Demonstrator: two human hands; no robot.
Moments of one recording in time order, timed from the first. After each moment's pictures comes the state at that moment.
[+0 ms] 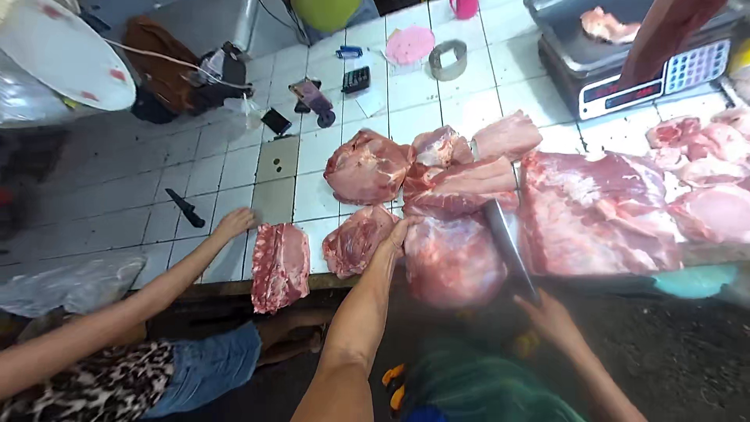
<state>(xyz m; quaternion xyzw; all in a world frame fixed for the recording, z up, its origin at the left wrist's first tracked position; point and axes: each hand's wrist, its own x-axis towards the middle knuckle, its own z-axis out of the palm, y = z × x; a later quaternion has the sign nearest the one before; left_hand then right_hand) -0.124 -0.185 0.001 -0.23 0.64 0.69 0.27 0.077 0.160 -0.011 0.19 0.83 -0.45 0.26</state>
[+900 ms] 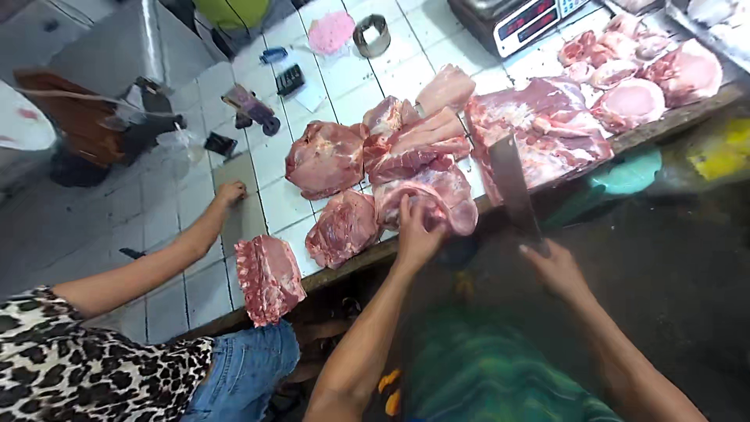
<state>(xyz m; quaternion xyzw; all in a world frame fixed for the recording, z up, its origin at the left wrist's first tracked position) 0.037 -0.132 0.063 0.13 0.89 0.42 0.08 0.199 0.146 0.011 0.29 0.75 -0.58 0.10</state>
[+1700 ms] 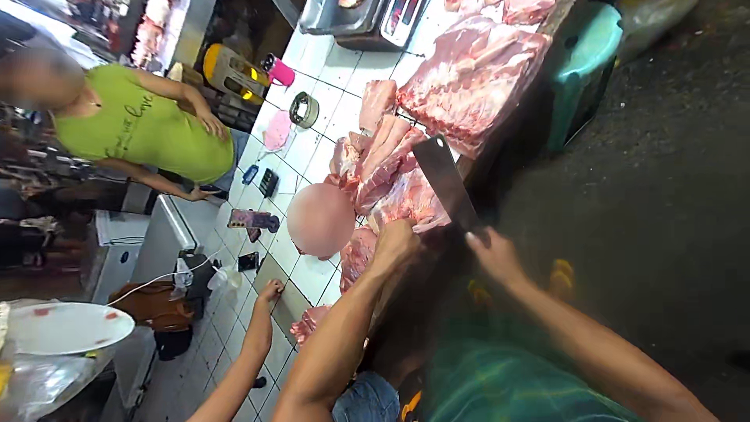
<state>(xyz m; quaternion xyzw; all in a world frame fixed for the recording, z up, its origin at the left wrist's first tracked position) -0.017 -0.163 0.087 0.36 0.89 -0.14 0.26 0.192 -0.072 -0.027 0.38 0.68 -0.62 -0.09</state>
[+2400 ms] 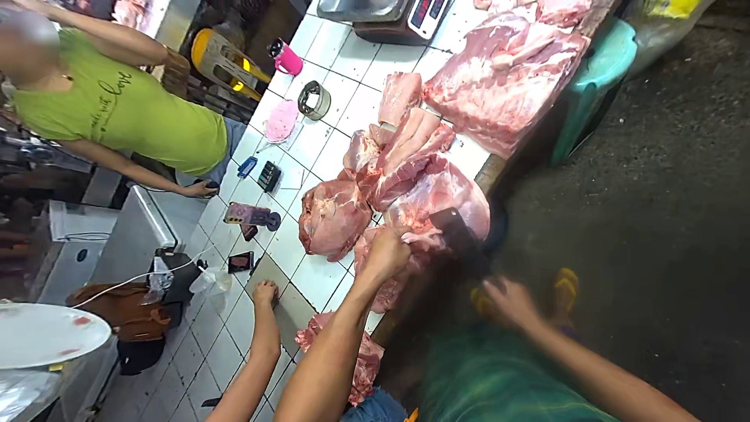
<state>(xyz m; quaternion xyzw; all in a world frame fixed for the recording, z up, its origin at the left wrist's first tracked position) -0.076 -0.252 0.120 0.44 0.87 0.07 0.22 0.193 -0.169 -0.079 0.39 0.73 -0.57 0.03</state>
